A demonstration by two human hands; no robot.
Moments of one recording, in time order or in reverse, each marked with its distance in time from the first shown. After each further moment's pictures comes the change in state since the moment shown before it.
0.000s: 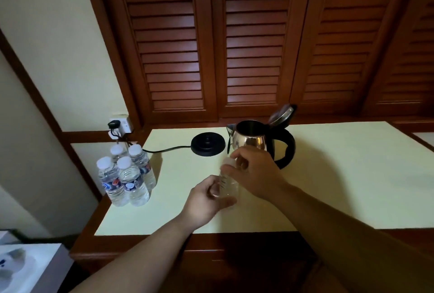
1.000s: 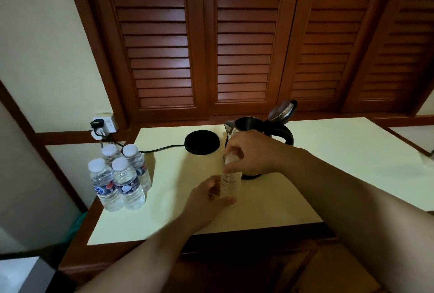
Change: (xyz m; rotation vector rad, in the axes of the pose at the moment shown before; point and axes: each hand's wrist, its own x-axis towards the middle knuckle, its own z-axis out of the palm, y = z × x) left_hand -0.002 -0.005 -0.011 0.047 -0.116 0.034; right_hand 0.043 -0.035 -0.035 -0.300 -0.456 -0.015
